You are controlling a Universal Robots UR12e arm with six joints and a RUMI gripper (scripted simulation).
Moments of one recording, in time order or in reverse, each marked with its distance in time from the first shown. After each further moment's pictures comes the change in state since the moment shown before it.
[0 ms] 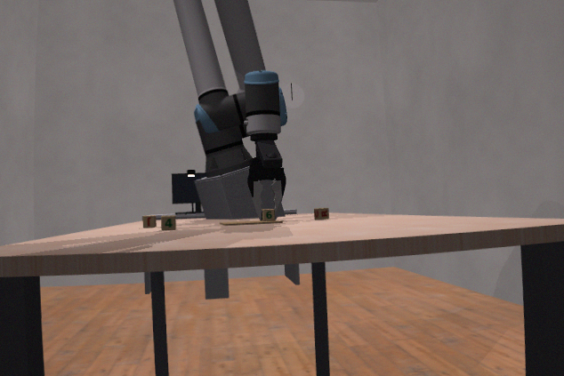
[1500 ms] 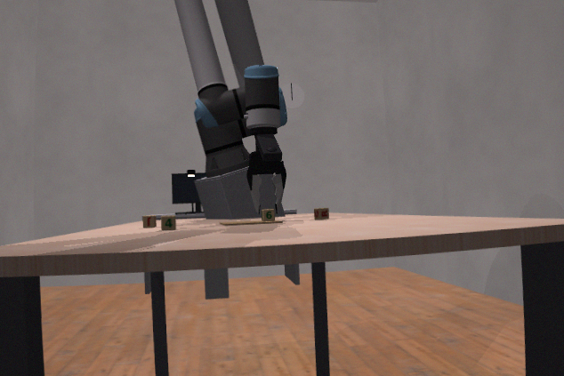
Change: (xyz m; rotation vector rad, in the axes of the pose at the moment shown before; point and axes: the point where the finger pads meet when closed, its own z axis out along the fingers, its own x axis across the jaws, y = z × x) arm 0.000 0.000 -0.016 0.000 0.000 0.000
